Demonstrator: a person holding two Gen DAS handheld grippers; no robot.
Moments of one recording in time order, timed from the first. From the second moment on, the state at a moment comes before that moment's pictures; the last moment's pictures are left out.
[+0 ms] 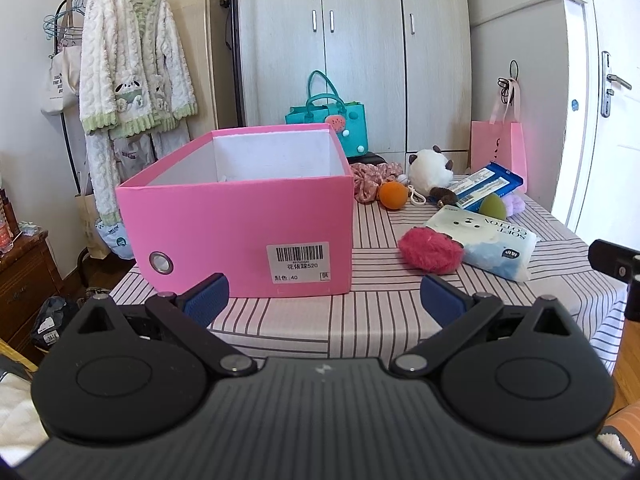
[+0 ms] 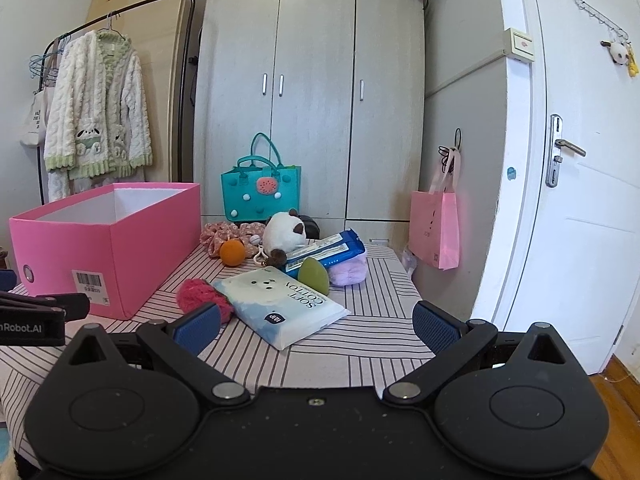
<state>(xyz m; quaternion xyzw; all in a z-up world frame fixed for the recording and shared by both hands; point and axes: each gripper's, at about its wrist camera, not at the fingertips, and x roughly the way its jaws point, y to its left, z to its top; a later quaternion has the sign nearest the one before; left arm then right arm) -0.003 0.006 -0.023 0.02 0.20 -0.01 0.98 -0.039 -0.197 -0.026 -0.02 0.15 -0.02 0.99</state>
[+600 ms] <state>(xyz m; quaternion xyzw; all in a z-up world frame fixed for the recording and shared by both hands) -0.004 0.005 -0.025 0.02 0.20 -0.01 0.98 -0.042 -0.199 -0.026 -0.02 0.14 -0.02 0.99</state>
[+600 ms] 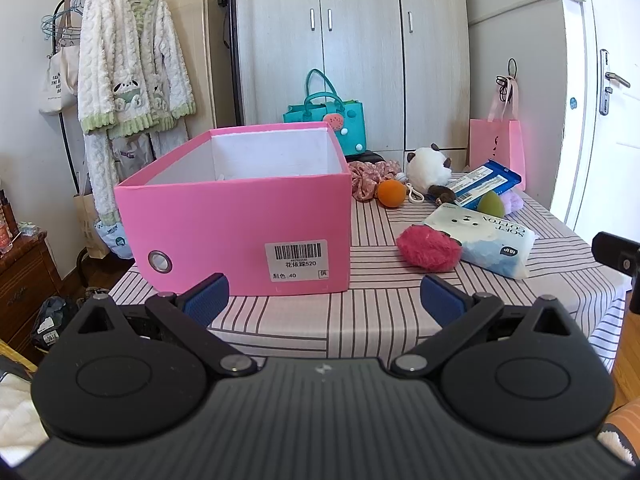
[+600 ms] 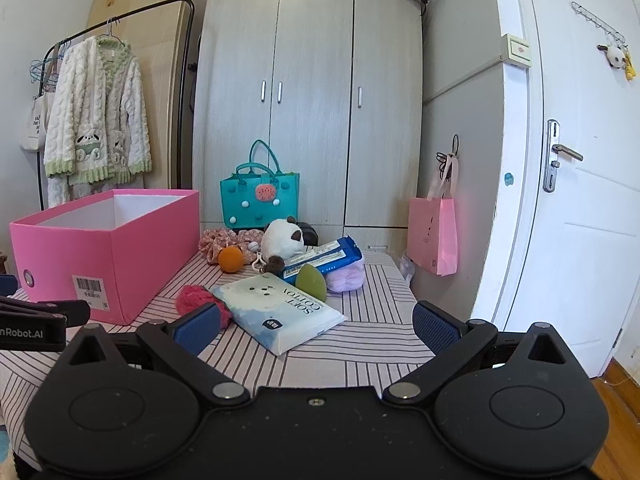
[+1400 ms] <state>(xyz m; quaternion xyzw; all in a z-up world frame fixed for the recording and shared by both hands) 0.014 0.003 0.011 0.00 0.20 -0.10 0.98 -0.003 -0.249 -0.016 0.04 0.20 0.11 0.97</state>
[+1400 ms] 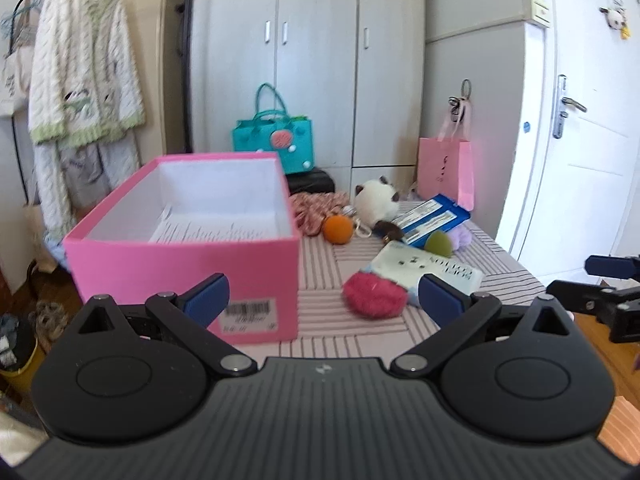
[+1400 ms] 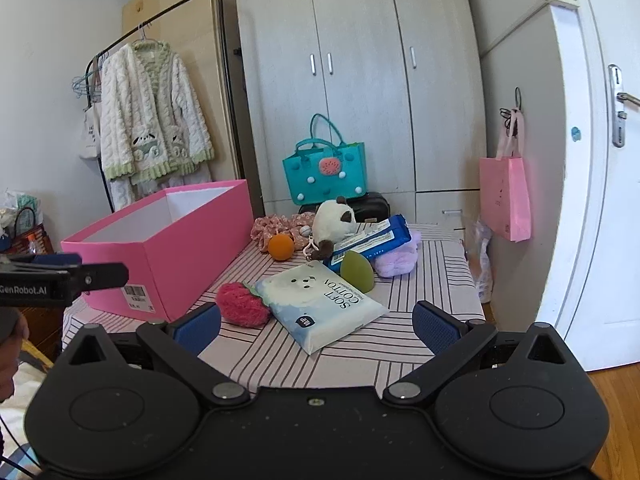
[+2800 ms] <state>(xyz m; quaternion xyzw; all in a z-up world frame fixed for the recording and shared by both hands) 0.131 -0.105 -0.047 0.13 0.29 -0.10 0.94 0.184 -0.284 -0.055 0.13 0.32 0.17 0.92</state>
